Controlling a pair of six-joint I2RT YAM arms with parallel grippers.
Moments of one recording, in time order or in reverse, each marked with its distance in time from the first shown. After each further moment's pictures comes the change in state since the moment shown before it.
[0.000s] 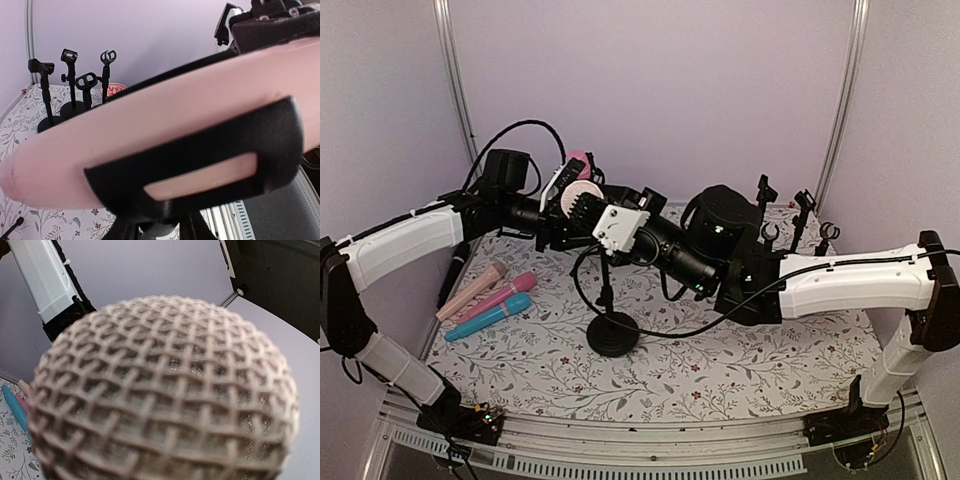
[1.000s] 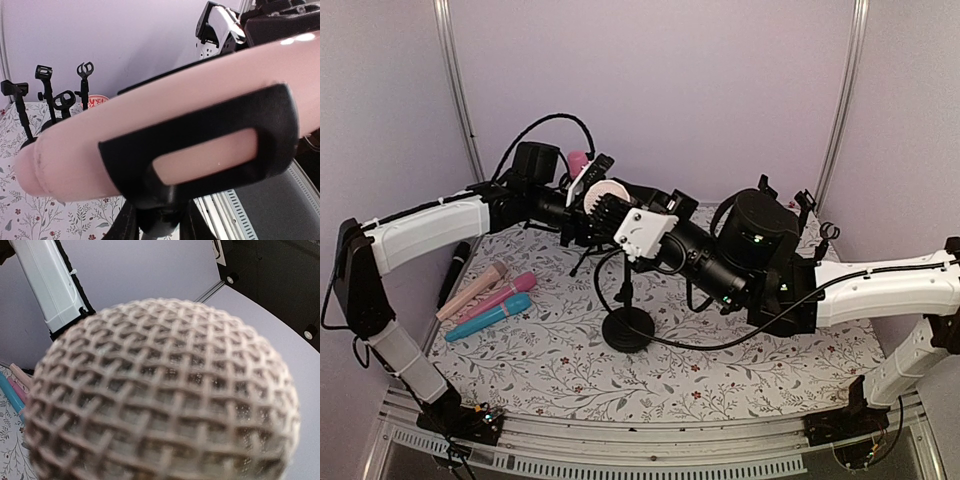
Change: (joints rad) left arm -0.089 0.159 0.146 0.038 0.043 0.016; right arm 0.066 -0.143 -0.087 -0.063 0.170 -0.056
